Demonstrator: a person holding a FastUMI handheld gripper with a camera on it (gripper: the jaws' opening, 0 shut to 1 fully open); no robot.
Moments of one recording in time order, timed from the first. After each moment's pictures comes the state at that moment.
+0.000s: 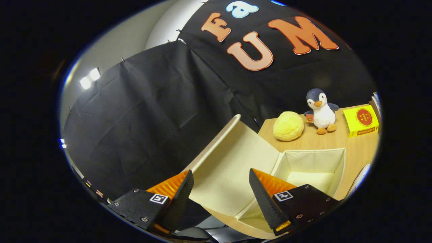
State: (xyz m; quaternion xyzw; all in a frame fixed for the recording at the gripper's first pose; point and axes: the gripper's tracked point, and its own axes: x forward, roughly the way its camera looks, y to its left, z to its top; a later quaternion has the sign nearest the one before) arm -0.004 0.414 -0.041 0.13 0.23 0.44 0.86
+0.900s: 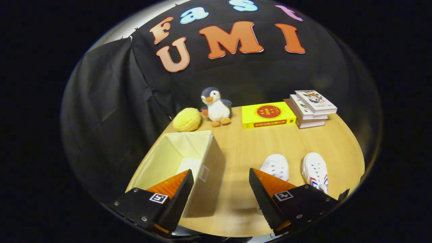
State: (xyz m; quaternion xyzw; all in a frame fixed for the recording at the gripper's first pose) arm 0.053 0.129 -0.146 0.05 0.25 0.12 0.96
